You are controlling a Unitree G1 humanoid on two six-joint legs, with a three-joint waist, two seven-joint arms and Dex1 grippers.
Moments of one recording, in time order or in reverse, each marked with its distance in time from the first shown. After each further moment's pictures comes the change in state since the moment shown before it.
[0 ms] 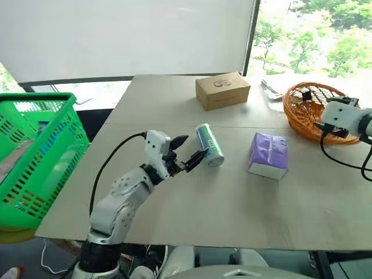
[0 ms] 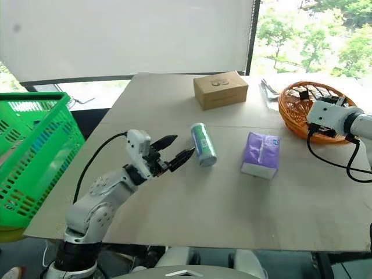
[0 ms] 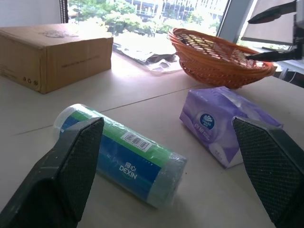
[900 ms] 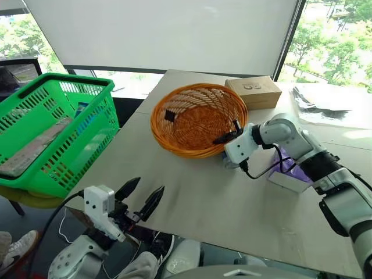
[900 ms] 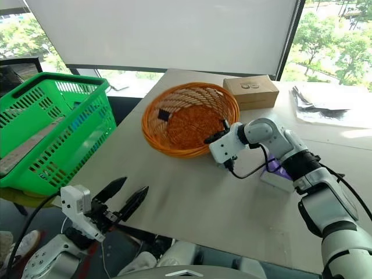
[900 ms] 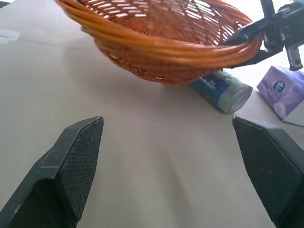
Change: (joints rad) left arm 0.796 0.072 0.329 -0.373 -0.141 -0.258 -0.154; right arm -0.375 0.488 0.508 0.044 -0.072 -0.464 0.247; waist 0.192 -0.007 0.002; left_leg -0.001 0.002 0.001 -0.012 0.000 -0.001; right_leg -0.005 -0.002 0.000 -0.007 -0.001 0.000
